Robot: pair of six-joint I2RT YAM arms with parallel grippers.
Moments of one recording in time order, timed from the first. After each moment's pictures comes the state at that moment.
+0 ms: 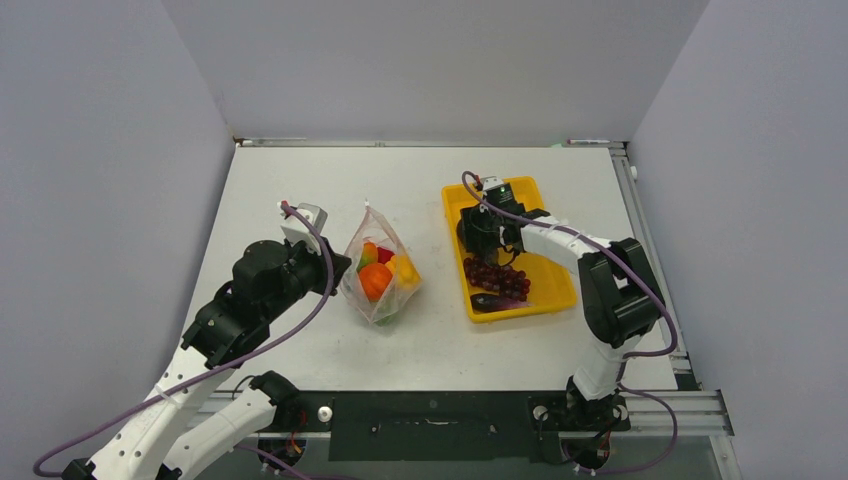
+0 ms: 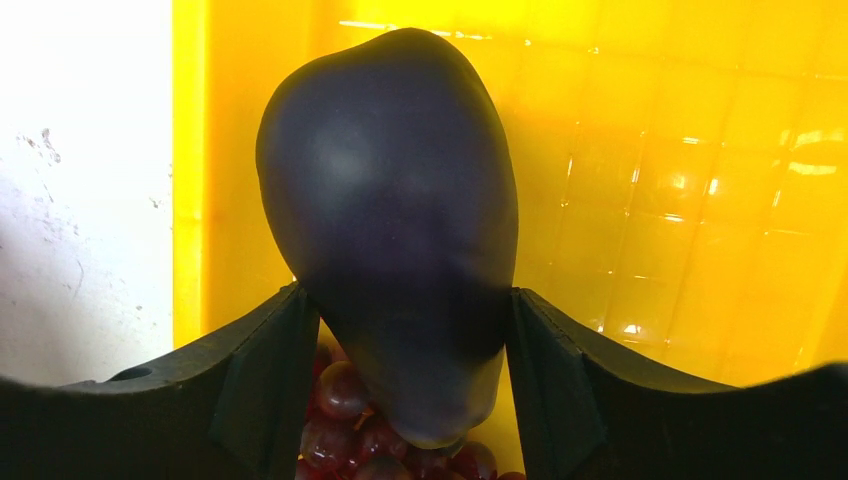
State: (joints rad) left arm -0.60 0.70 0.91 -0.56 -0.04 -0.31; right arm 0.43 1.78 1.14 -0.26 0.01 0.17
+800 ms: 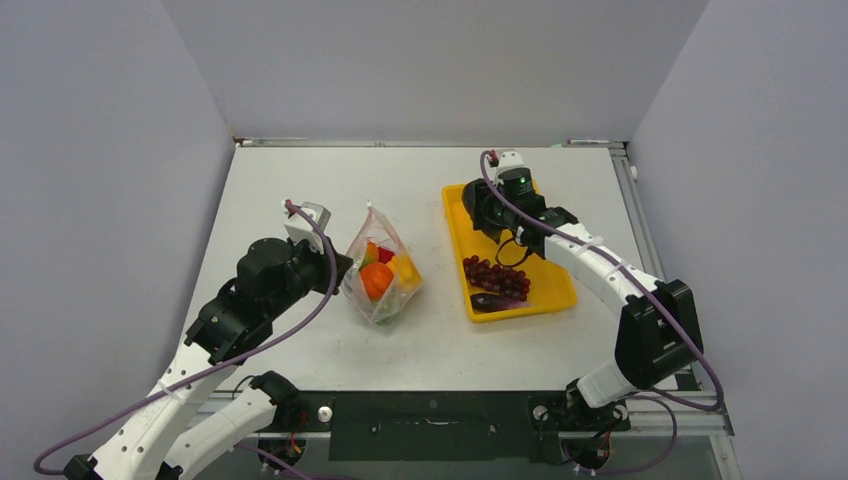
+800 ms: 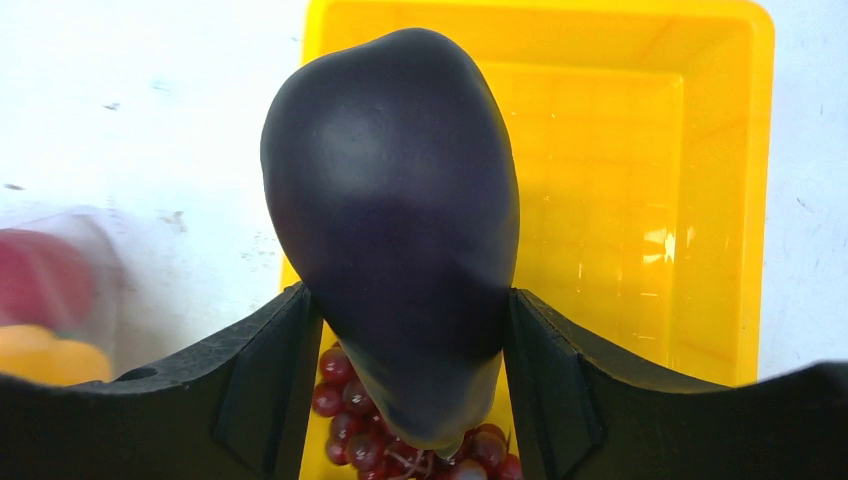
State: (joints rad) left arm -0.60 0.72 0.91 -0.56 -0.04 -0.31; right arm 0.45 1.53 1.14 -0.26 0.11 0.19
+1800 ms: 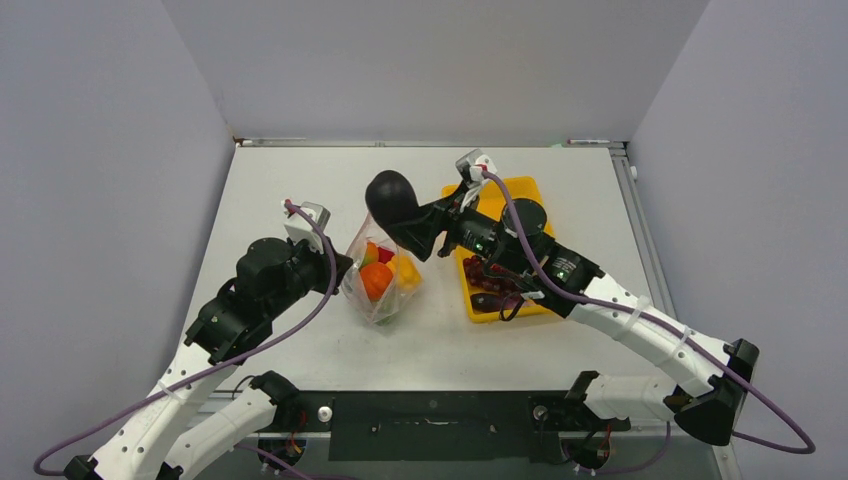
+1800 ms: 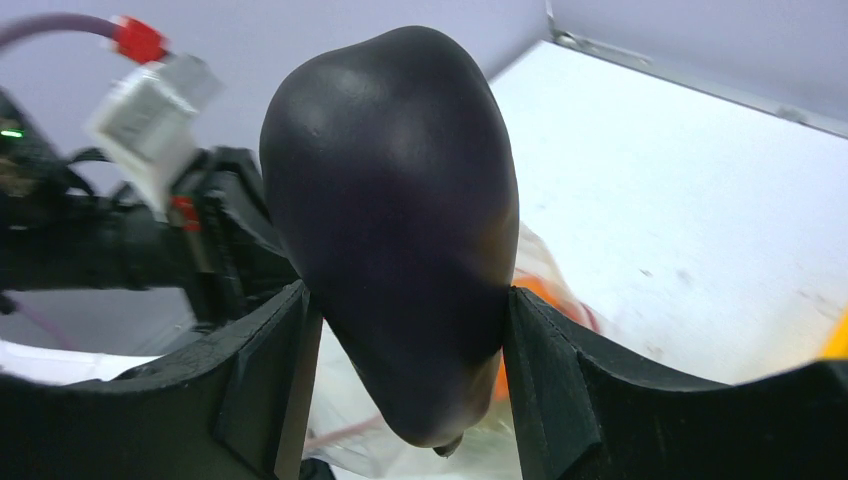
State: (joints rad) left arm -0.59 0.72 0.91 -0.56 -0.03 -0.31; right arm 0.89 1.17 1.17 -0.04 -0.11 0.37
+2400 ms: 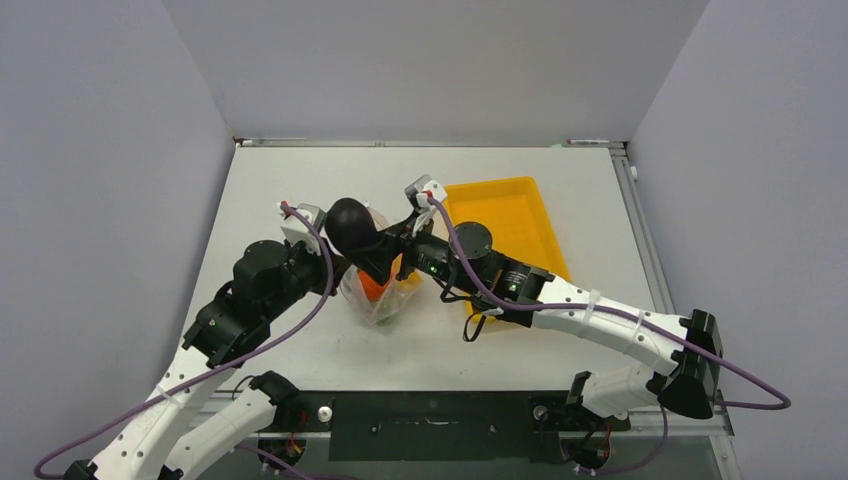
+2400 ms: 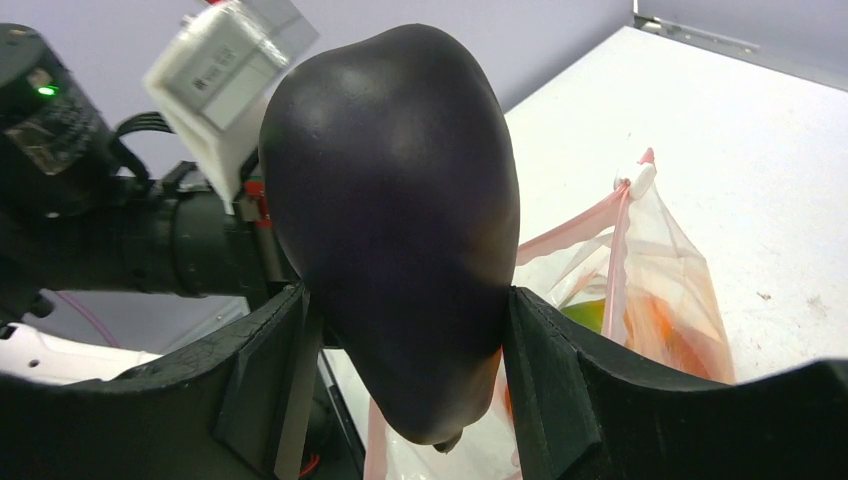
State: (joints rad) left arm -0.58 0.70 0.90 -0.56 -0.02 -0.32; right arm 1.10 1.31 1.17 0.13 0.02 0.39
